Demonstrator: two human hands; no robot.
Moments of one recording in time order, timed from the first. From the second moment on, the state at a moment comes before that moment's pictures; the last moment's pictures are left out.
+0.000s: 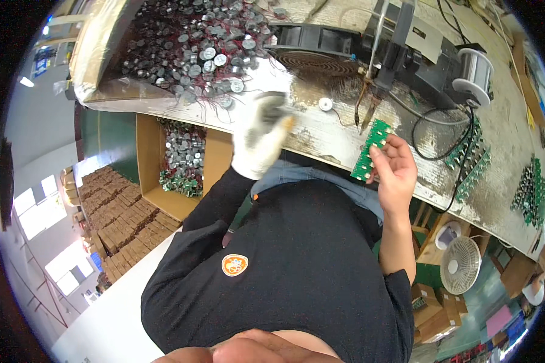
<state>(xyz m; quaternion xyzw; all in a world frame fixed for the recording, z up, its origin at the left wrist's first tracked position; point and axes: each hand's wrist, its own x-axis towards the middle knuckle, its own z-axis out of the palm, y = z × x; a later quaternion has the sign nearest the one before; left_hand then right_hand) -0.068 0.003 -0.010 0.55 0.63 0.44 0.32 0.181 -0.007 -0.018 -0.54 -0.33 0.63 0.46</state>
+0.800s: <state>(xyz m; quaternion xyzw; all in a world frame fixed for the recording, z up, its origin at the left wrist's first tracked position) -0.124 -0.017 -0.004 0.56 0.72 0.36 0.18 0.176 -0.008 -0.026 -0.49 -0.36 0.65 0.47</state>
